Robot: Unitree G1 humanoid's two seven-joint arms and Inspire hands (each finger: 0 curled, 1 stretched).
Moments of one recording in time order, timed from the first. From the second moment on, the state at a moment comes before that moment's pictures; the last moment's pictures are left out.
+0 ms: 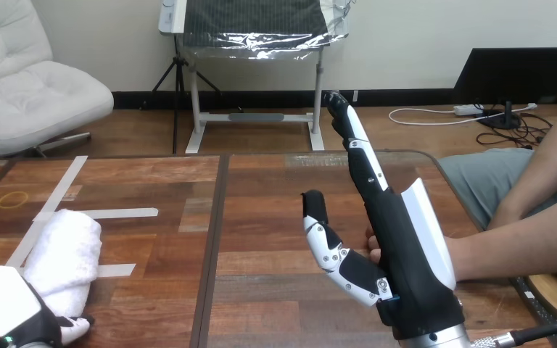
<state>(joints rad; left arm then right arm) 0.13 0.18 -0.10 -0.02 1.24 0.84 0.10 0.32 -0.08 0.30 -0.43 -0.43 -0.32 -0.09</state>
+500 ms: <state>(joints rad) 0.15 0.18 -0.06 0.00 1.07 0.74 0.30 0.32 -0.08 0.30 -0.43 -0.43 -0.32 -0.09</state>
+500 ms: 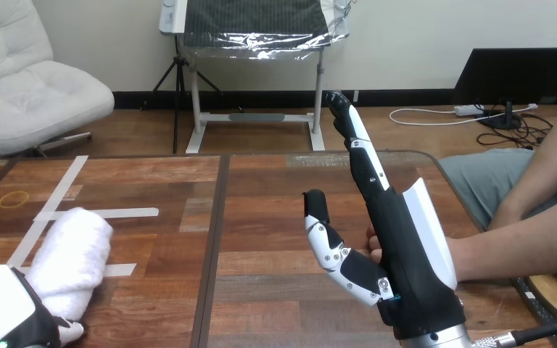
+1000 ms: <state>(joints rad) 0.20 0.18 -0.01 0.04 0.90 0.53 0.52 0.32 -0.08 0.30 -0.43 -0.41 -0.32 -0.09</state>
